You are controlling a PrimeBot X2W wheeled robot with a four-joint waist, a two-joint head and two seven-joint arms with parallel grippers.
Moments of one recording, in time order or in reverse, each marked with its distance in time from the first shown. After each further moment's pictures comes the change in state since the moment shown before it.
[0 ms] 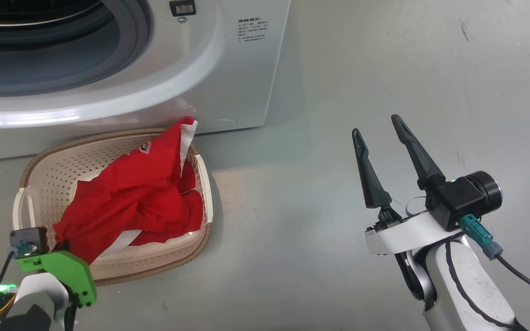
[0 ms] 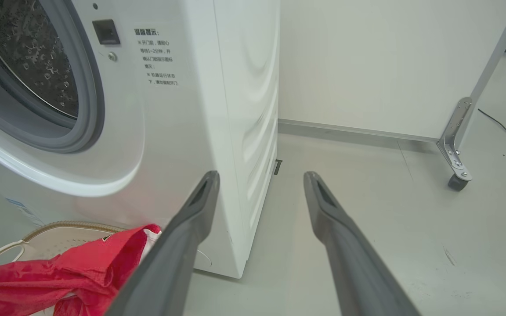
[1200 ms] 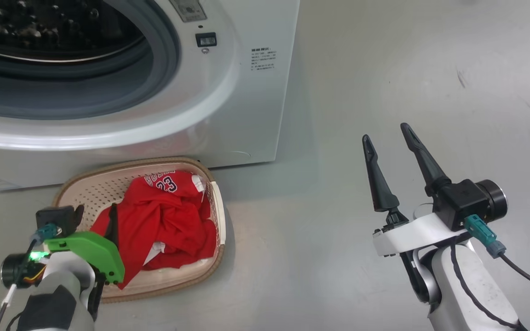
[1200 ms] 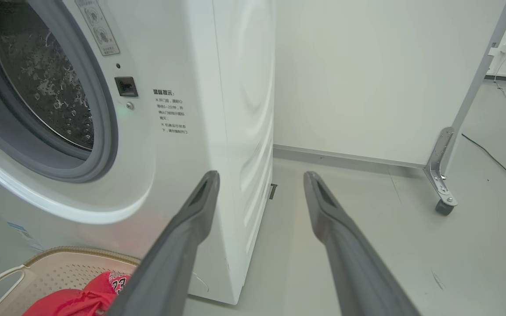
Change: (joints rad) left arm -0.037 -0.055 -0.057 -0.034 -0.020 -0.082 -0.127; right arm 0.010 0.002 -0.032 0.049 0.004 0.001 0.000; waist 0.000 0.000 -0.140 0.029
